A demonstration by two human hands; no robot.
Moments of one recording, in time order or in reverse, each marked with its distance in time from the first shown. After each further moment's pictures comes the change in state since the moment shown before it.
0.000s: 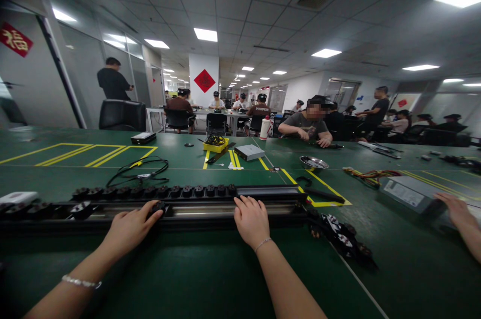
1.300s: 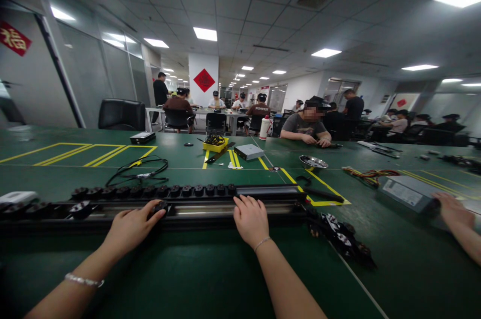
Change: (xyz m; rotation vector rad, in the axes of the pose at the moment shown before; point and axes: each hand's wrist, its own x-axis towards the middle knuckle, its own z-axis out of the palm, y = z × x) left_hand -0.002 0.008 -0.006 -0.004 0.005 -0.003; right_hand 0.001 0.000 -0.001 -0.017 -0.015 -0.001
